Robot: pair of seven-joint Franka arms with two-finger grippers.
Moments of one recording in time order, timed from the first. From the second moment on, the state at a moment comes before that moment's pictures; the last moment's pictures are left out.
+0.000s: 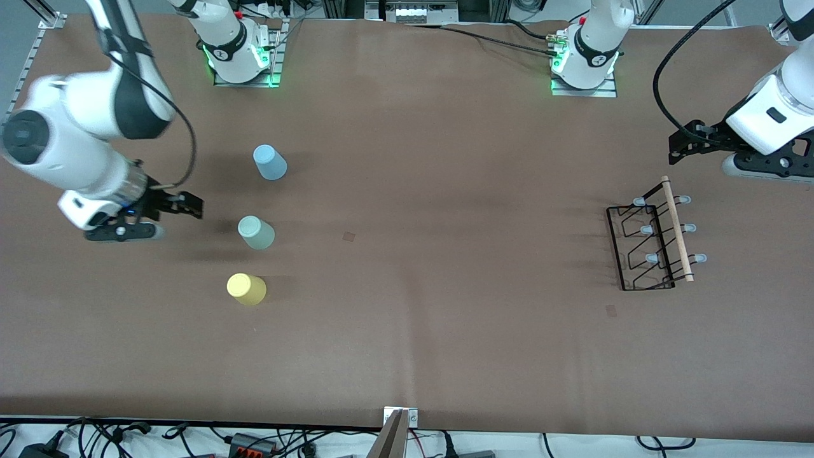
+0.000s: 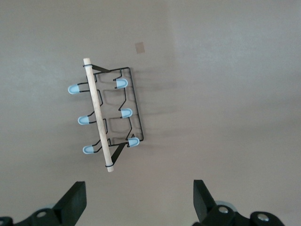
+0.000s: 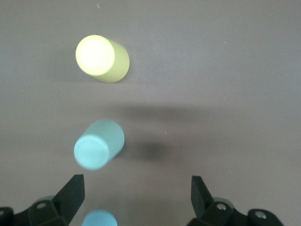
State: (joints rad) left arm -0.03 -0.03 -0.02 -1.70 0.02 1.61 0.05; right arm -0.03 0.17 0.12 -2.04 -0.01 2.22 0.06
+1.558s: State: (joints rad) left arm 0.13 0.26 0.00 -1.93 0.09 2.21 0.06; right arm 0.09 0.37 0.13 -2.22 -0.01 2.67 0.23
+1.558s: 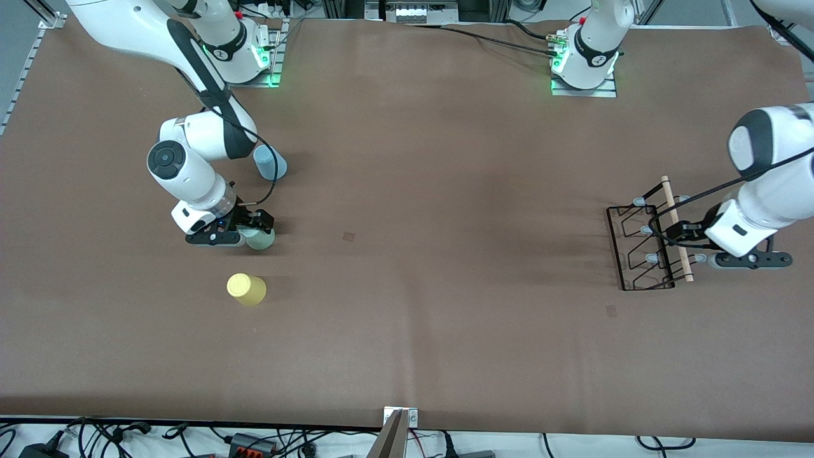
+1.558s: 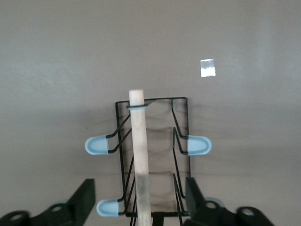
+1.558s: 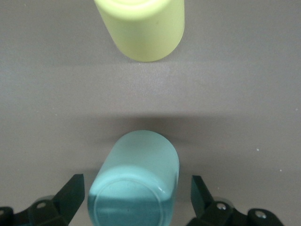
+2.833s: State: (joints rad) left arm 0.14 0.21 -0.01 -2.01 0.09 2.23 0.06; right arm 0.09 0.15 0.13 -2.19 -0.01 2.41 0.21
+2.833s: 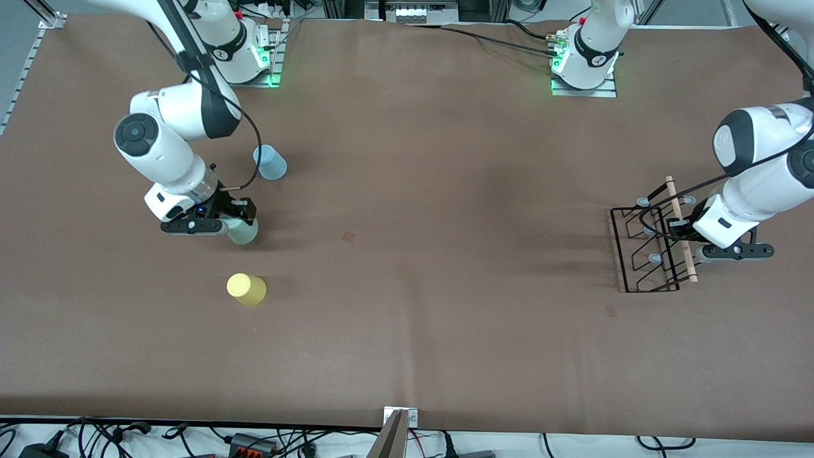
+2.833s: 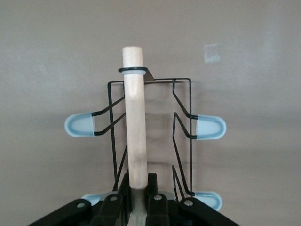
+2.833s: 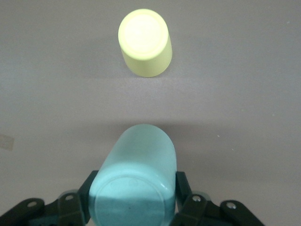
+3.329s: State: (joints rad) left arm 0.12 0.15 -0.26 -1.86 0.09 1.98 0.02; right arm 0.09 -0.06 0.12 -2.19 -0.01 2.13 0.17
